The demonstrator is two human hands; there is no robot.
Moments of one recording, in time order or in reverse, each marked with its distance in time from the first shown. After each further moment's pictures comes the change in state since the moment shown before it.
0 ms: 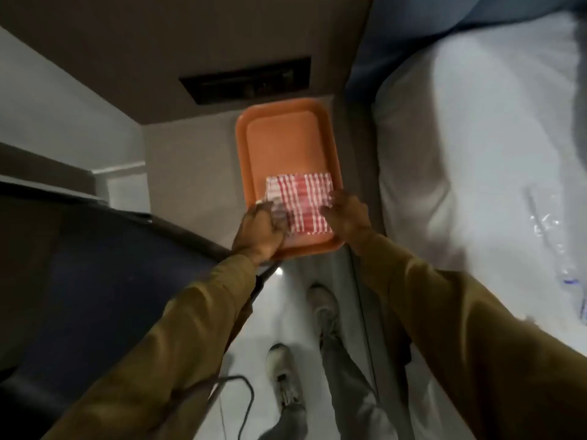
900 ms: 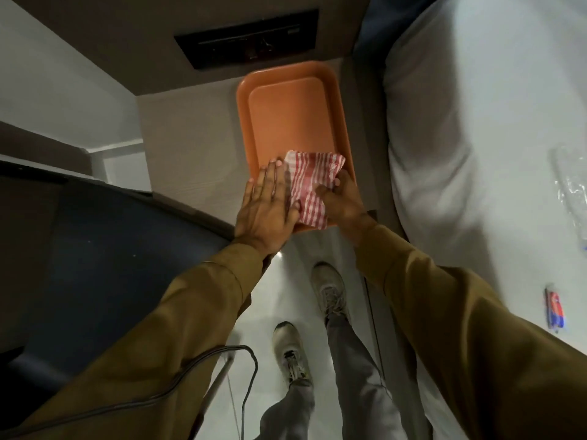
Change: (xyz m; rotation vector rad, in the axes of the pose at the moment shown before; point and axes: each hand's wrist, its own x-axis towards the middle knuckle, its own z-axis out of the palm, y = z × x) left_hand -0.006 -0.026 0.013 0.488 0.021 0.279; right_hand -0.020 0.001 0.036 0.561 -0.089 0.061
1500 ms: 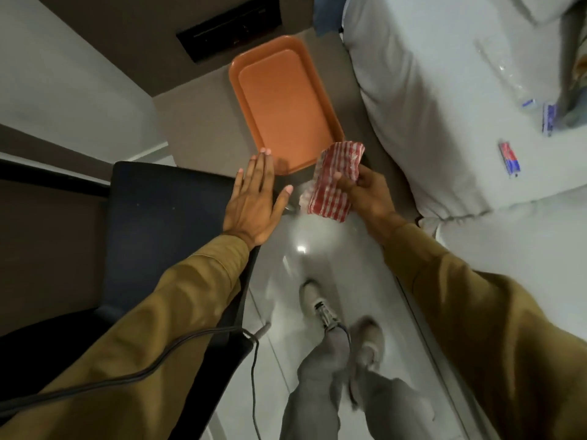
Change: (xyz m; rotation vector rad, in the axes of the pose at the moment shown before) left_hand -0.178 -0.017 -0.008 0.086 0.101 0.188; right_hand -0.235 0.064 -0.011 0.224 0.151 -0.049
